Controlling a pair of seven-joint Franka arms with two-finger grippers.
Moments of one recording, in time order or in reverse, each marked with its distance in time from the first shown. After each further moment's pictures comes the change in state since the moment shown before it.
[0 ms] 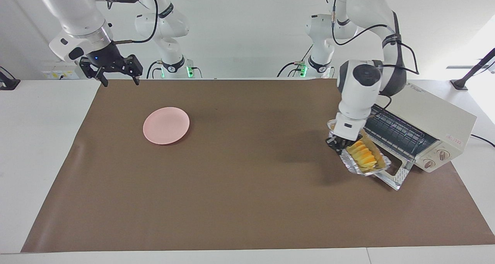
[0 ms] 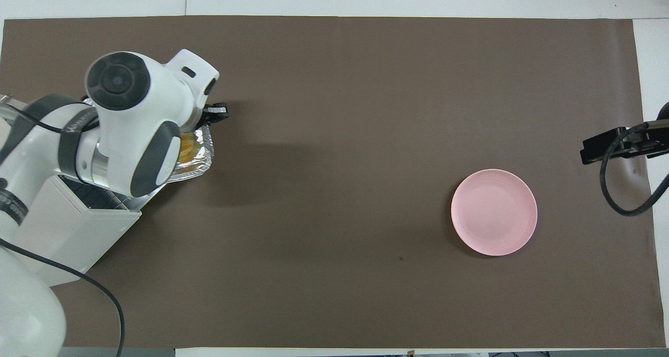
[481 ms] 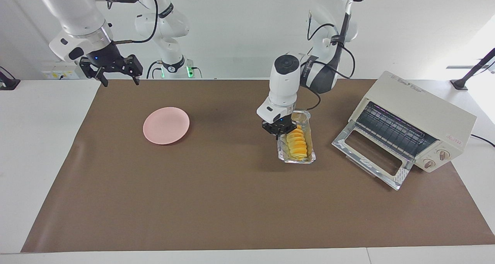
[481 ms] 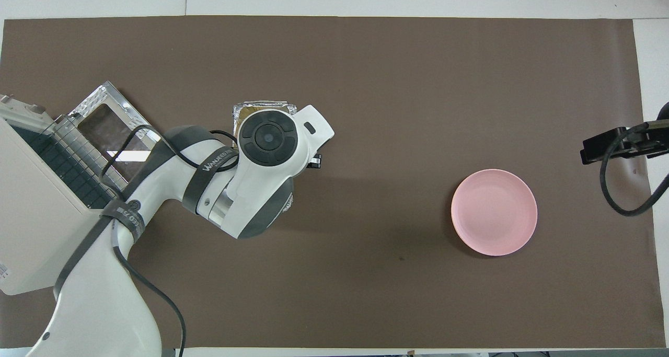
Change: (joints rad) left arm -0.241 0.057 0.001 -0.005 -0.032 -0.020 -0.008; right arm 0.000 0.000 0.000 0.000 0.000 0.000 0.000
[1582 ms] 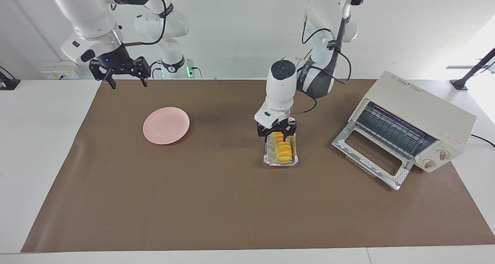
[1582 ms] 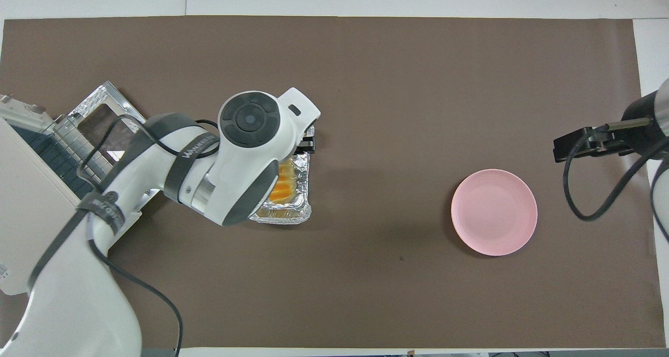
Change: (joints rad) left arm 0.061 -0.042 0.032 0.052 -0.013 -0.070 -0.065; right arm 0.060 0.000 0.023 -0.042 0.002 0.064 0.084
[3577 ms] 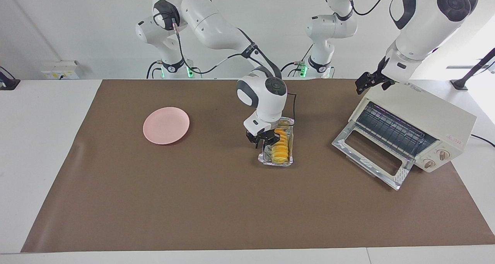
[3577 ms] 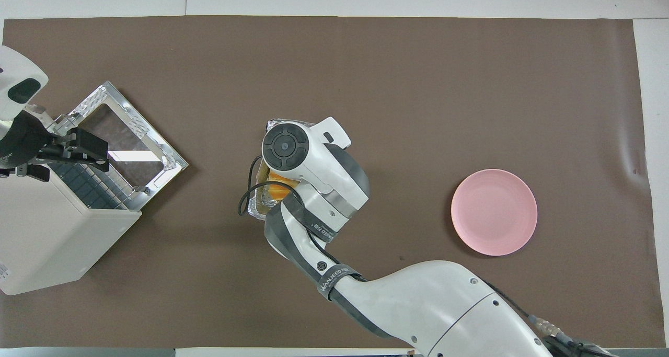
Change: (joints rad) left arm 0.453 -0.247 0.003 0.164 -0.100 -0.660 0.382; right arm 0.605 0.672 -0.004 0.154 -0.123 0.573 0.900
